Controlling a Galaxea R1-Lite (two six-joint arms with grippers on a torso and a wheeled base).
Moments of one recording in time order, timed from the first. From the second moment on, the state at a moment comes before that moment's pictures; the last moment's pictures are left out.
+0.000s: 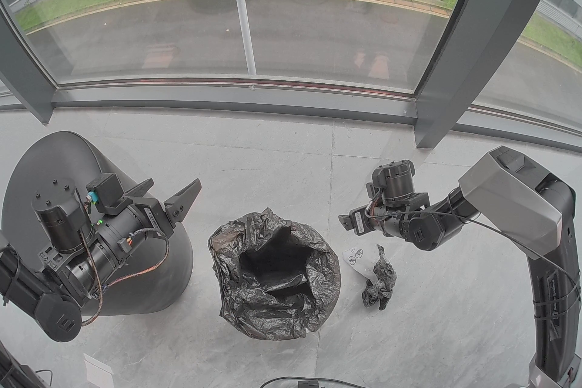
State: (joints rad) left arm -0.33 1.72 -0.35 -1.33 -0.04 -0.23; right arm 0.43 2.42 -1.33 -0.51 -0.16 -0.01
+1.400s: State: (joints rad) left arm -0.30 1.81 -0.36 -1.34 -0.05 -0.23; right arm 0.34 2.64 -1.79 0.01 0.00 -0.18
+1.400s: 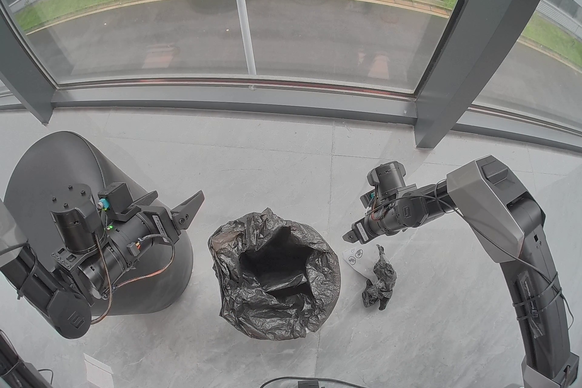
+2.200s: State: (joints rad) left arm -0.30 1.83 -0.36 -1.35 -0.05 -0.23; right arm 0.34 2.69 -1.93 0.20 0.04 -0.16
